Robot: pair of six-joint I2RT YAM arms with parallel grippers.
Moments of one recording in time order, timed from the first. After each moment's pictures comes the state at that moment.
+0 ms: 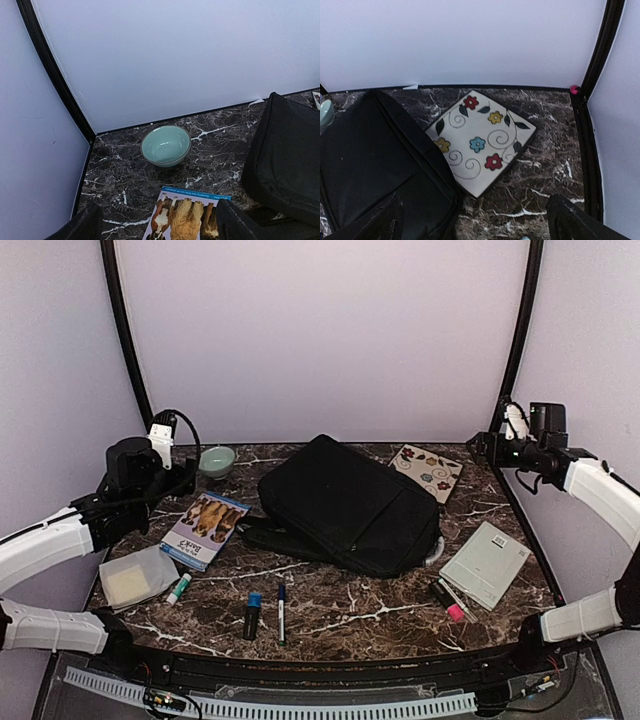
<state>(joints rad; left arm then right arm) -0.54 1.00 0.72 0.03 -0.58 0.07 0.04 1.23 1.01 -0.26 -0.20 0.05</state>
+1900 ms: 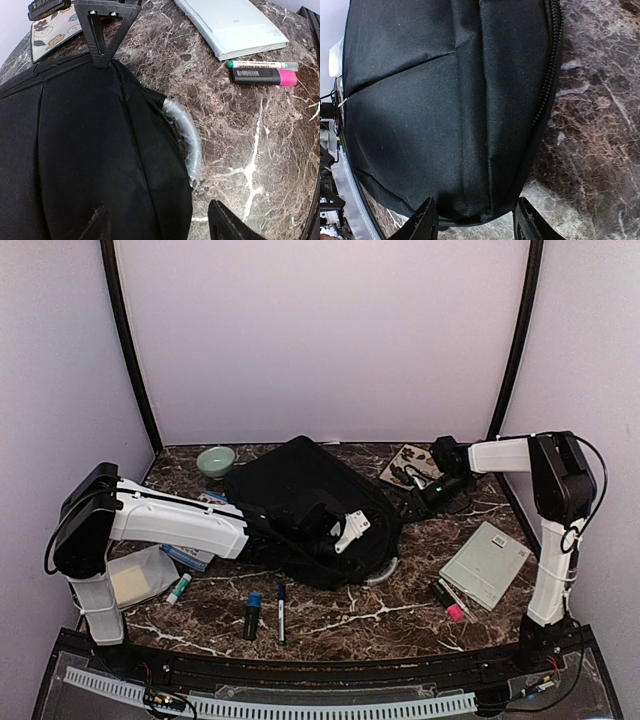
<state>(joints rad) -1.11 1.87 1.25 -0.13 -0.08 0.07 0.28 2.01 1.38 -0.69 -0.71 -0.21</state>
